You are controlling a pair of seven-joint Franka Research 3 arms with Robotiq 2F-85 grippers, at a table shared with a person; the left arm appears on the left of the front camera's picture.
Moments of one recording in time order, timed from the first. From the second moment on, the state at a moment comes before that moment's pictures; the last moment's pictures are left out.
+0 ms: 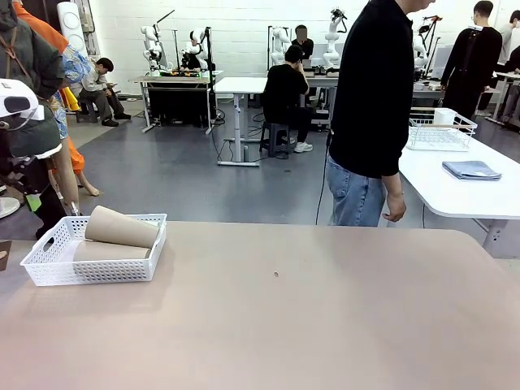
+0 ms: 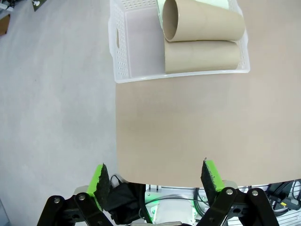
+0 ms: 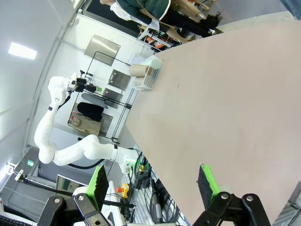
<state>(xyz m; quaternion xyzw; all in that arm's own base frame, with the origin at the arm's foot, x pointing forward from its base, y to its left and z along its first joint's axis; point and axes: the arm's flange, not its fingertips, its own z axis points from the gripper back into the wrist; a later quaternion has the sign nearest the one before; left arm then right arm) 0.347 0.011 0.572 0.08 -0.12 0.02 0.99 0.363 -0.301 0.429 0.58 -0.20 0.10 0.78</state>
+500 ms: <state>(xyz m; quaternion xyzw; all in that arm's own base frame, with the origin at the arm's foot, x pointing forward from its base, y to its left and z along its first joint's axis) 0.337 0.045 0.575 -0.15 -0.11 0.02 0.98 0.363 -0.301 0.429 0.58 -0.20 0.10 0.78</state>
